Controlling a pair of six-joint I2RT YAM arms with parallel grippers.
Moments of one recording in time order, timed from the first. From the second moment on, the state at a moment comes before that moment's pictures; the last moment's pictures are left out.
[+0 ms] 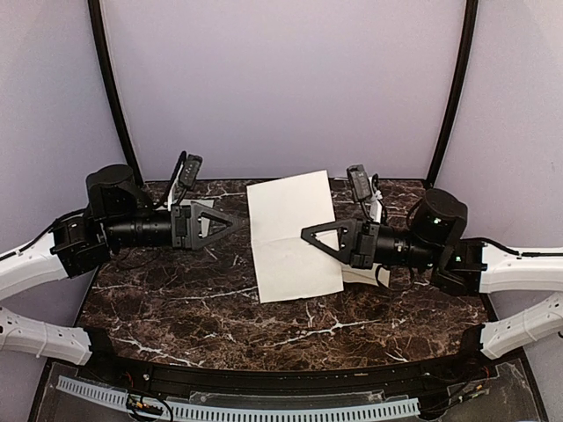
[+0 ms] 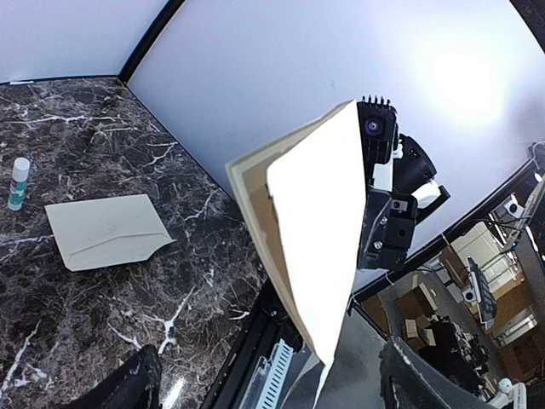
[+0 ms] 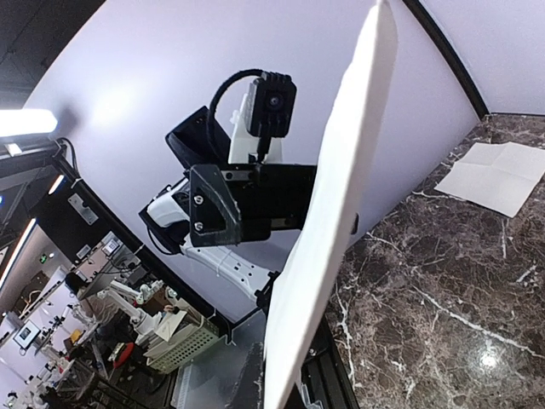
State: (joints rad) left arm -0.87 0.97 0.89 -0.08 0.44 -0.68; right arm 1.07 1.10 0.73 0.46 -0.37 0.74
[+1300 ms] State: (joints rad) left arm -0.92 1.12 0.87 0.29 0.66 -0.80; right arm 1.07 1.02 0.72 0.54 -0.35 0.79
